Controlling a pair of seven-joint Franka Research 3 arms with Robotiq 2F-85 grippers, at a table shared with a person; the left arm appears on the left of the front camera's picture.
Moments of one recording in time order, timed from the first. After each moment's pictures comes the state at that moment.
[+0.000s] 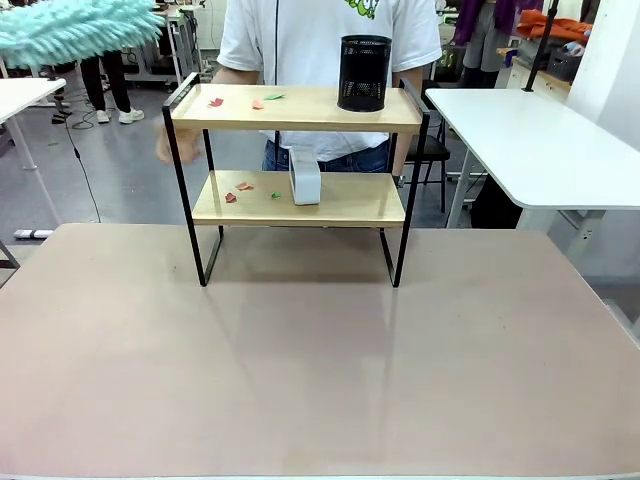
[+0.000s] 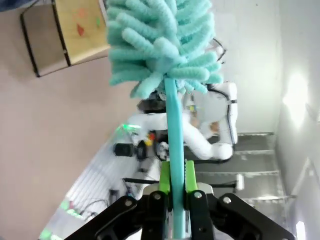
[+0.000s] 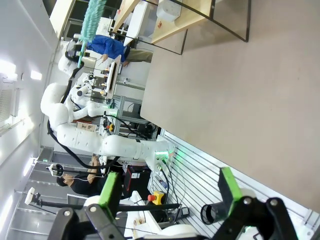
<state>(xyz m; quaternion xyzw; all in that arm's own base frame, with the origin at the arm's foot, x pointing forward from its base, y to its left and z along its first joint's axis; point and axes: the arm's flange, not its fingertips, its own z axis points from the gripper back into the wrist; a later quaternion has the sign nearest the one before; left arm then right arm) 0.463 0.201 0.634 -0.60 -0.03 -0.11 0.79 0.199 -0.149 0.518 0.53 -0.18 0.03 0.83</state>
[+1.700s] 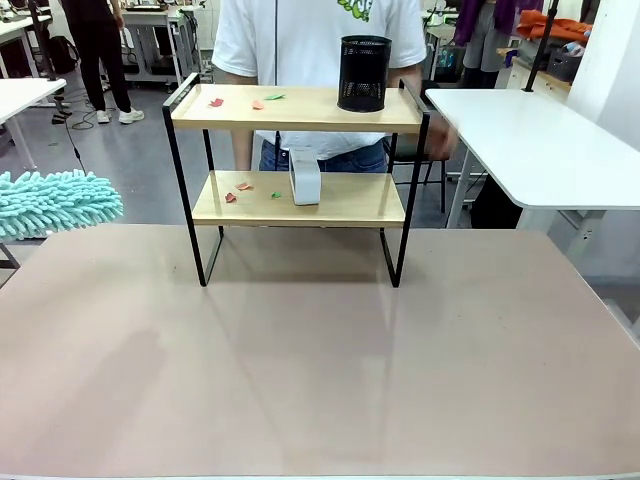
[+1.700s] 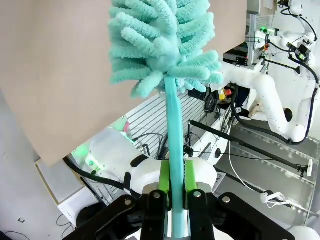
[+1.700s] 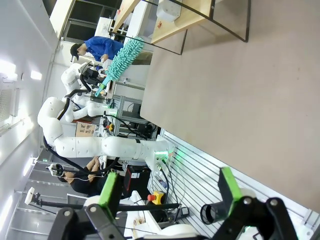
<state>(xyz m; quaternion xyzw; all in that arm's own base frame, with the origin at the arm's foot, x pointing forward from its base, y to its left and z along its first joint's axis) 0.358 0.230 0.521 -0.43 0.10 -0.08 0.89 0.199 -0.150 0.518 0.53 -0.18 0.03 0.83</state>
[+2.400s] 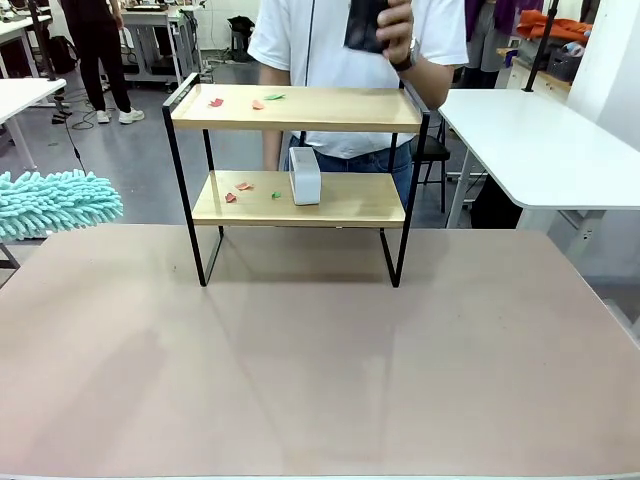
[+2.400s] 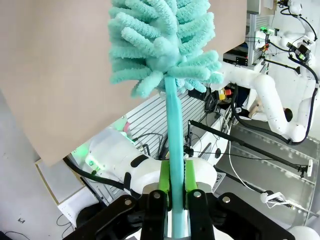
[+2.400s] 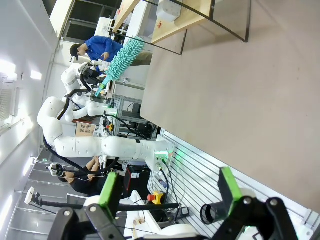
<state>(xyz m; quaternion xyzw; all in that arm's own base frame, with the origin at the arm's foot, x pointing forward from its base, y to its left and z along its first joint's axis) 0.358 0.230 0.521 -0.43 0.10 -0.08 0.89 0.199 -0.150 0.518 0.53 -0.18 0.03 0.83</state>
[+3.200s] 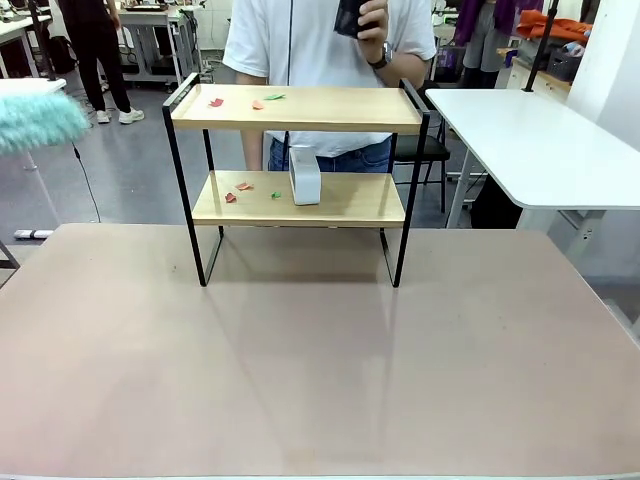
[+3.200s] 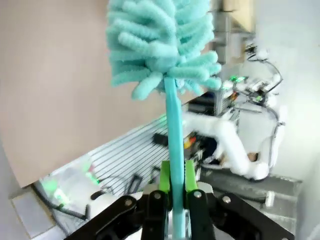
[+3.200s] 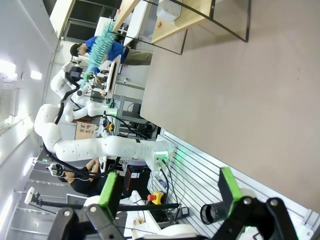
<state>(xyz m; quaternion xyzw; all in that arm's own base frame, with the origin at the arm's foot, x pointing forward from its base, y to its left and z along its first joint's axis) 0.342 0.236 0.632 -0.50 -0.04 0.01 0.87 0.199 -0.150 0.518 0.53 -0.18 0.03 0.83</state>
